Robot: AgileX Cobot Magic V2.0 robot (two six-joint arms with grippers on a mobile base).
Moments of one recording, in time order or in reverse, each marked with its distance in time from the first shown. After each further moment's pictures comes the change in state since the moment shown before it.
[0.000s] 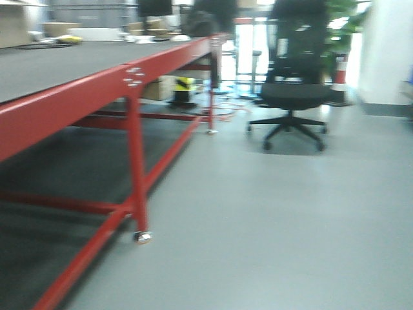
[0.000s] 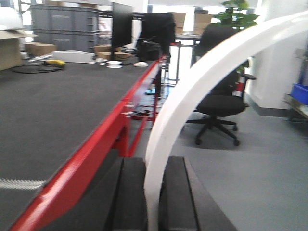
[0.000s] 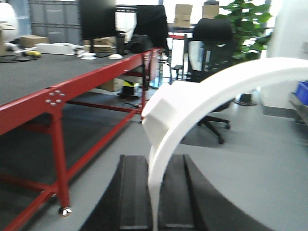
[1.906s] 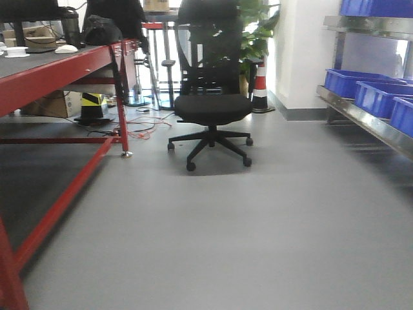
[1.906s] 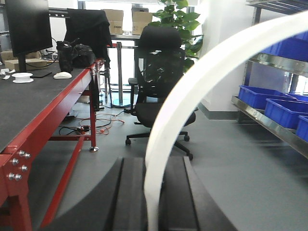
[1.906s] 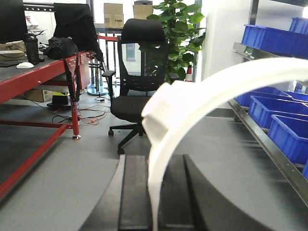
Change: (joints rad) left arm 0.000 0.000 0.000 0.000 0.000 0.000; right arm 0.000 0.000 0.000 0.000 -0.002 -0.002
